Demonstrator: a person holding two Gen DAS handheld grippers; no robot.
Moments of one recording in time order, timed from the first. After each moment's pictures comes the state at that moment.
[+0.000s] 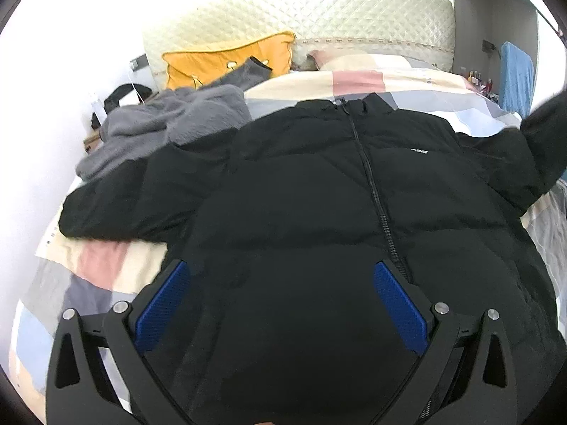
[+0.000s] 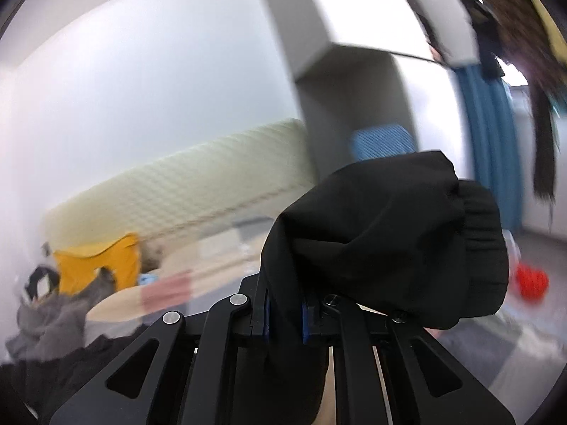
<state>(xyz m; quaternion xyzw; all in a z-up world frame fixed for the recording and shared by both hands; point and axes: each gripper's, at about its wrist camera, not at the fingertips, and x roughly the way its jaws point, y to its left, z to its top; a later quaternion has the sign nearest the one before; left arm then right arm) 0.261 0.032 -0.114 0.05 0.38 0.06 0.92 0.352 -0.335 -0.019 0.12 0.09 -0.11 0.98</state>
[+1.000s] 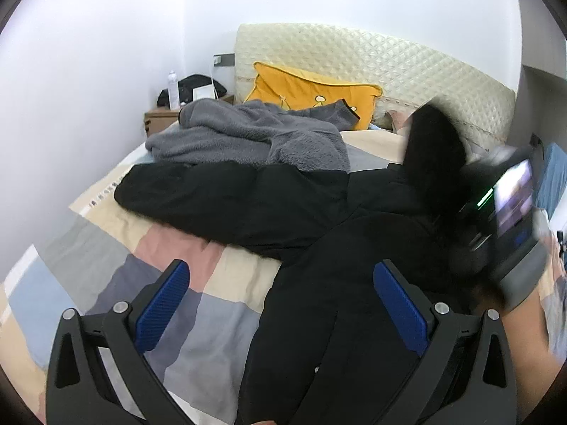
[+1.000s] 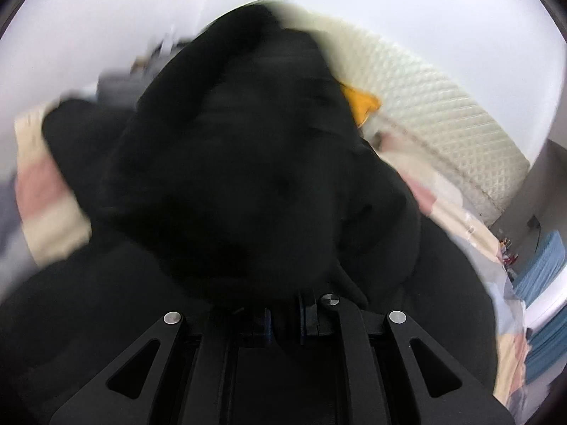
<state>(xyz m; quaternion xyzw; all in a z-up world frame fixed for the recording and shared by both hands) 0.215 0.183 -0.077 -0.08 0.31 0.15 0.94 0.393 0.182 -0.191 -0.26 0.29 0.15 0.91</state>
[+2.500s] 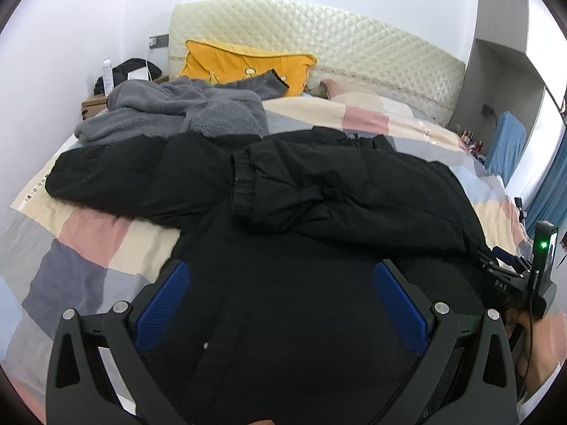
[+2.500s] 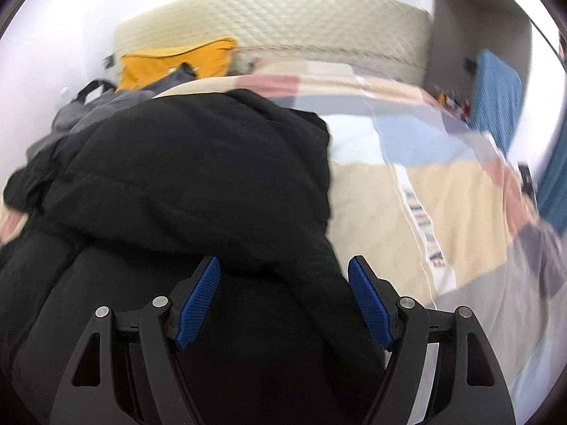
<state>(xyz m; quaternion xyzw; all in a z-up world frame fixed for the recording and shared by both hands) 0.233 0.099 -0.107 -0.08 0.35 0.03 0.93 0.337 -0.157 -0.204 -0.01 0.36 0.04 0.93</state>
